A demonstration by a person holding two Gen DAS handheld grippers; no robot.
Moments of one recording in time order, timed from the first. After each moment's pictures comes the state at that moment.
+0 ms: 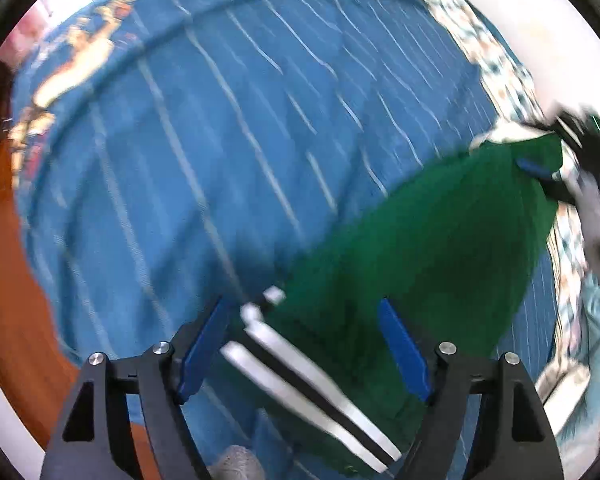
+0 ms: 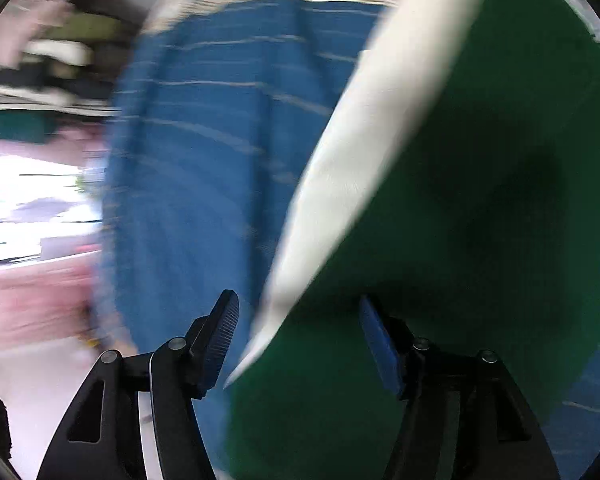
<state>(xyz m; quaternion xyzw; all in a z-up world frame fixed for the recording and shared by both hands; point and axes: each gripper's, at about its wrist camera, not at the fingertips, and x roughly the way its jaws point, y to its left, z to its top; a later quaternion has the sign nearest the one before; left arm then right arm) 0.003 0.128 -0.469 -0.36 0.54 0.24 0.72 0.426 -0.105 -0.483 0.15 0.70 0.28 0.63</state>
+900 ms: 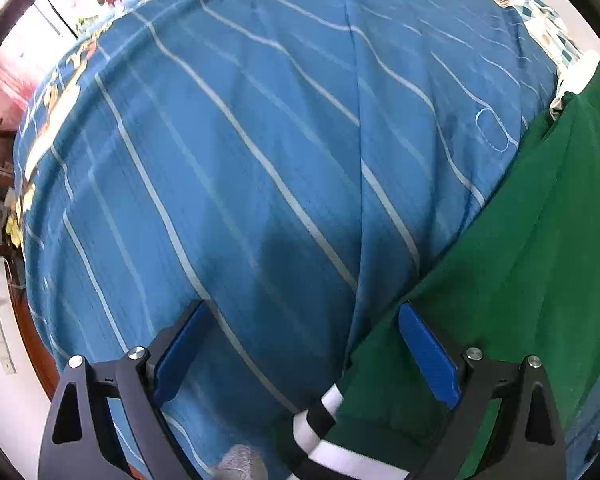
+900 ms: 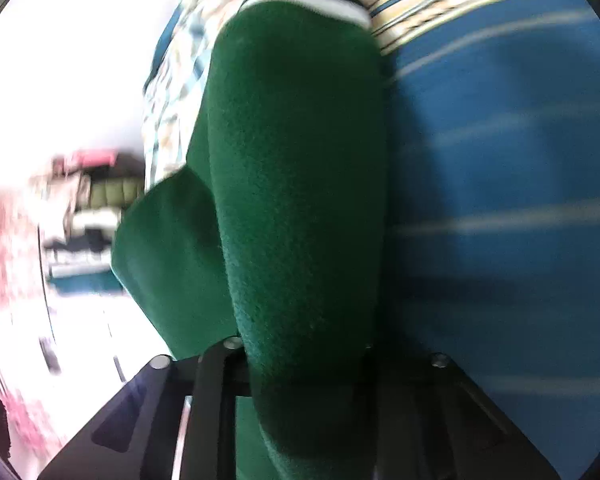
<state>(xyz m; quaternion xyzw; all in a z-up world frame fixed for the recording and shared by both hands) 0.067 0.133 -0.555 -0.21 0.60 0.29 0.72 0.474 -0.350 -0.594 0.45 0.60 0.17 0.64</state>
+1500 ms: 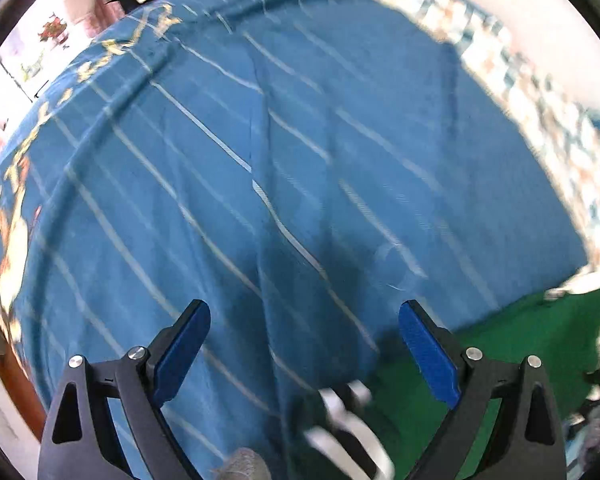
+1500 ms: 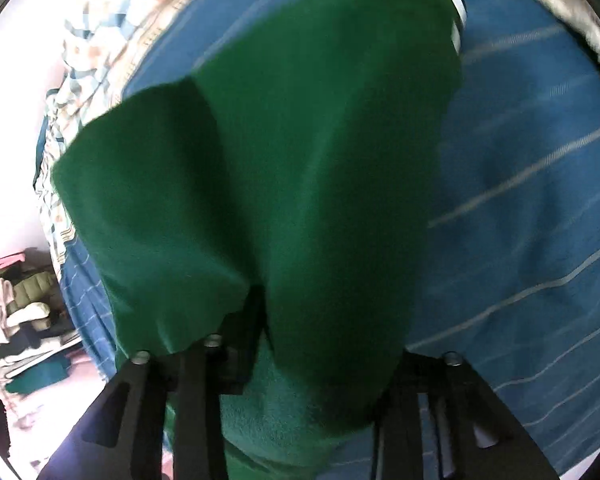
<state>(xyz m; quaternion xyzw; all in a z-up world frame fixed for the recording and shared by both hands) 0.162 0.172 -0.473 -0.23 0.57 0.18 0.77 0.259 -0.595 -0.548 0.41 0.67 -0.06 0.61</state>
